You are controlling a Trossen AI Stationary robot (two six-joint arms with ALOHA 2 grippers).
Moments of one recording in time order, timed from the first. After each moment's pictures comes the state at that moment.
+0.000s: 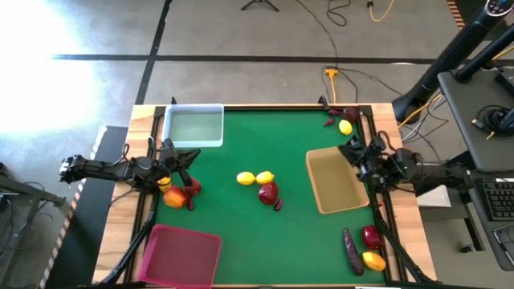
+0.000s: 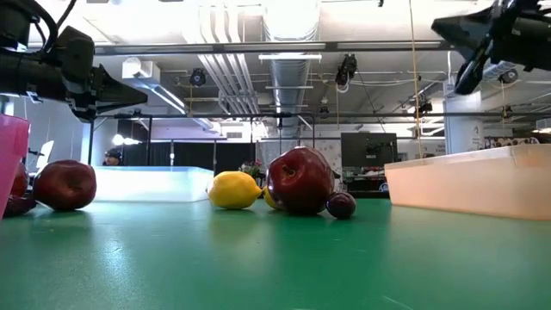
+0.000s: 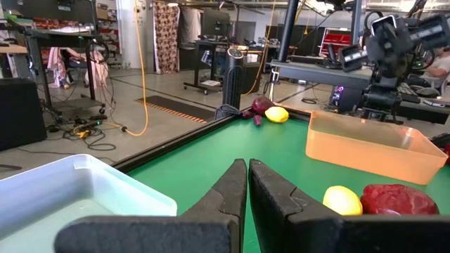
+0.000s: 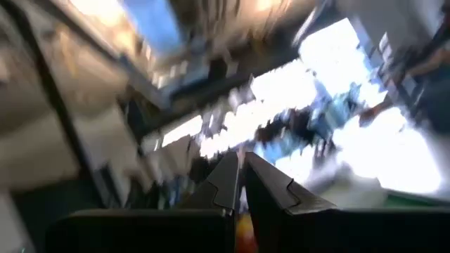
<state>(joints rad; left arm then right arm) -0.12 0.10 0.01 0.07 -0.67 -0.12 -0.01 0.14 0.01 0.49 0.15 0.42</state>
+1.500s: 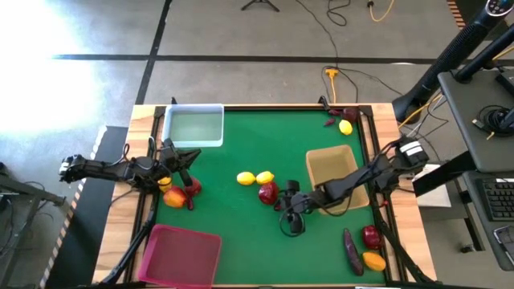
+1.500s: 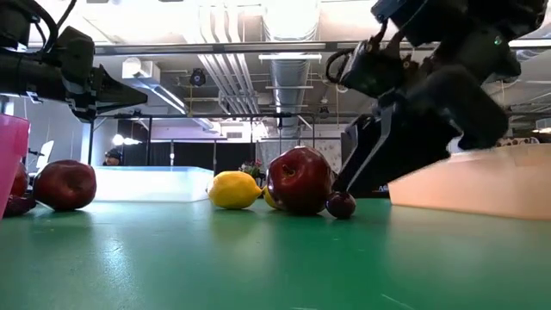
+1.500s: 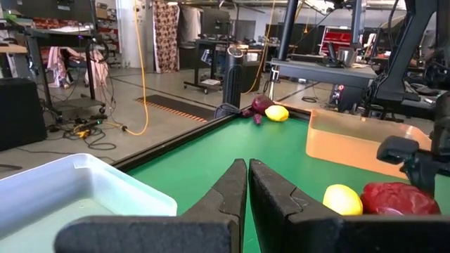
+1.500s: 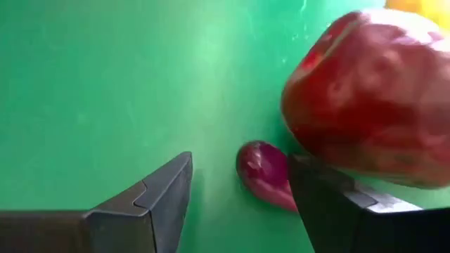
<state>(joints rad) -0.12 0.11 0.01 0.08 -0.67 -0.12 0.30 1.75 0.77 0.20 0.16 0.13</state>
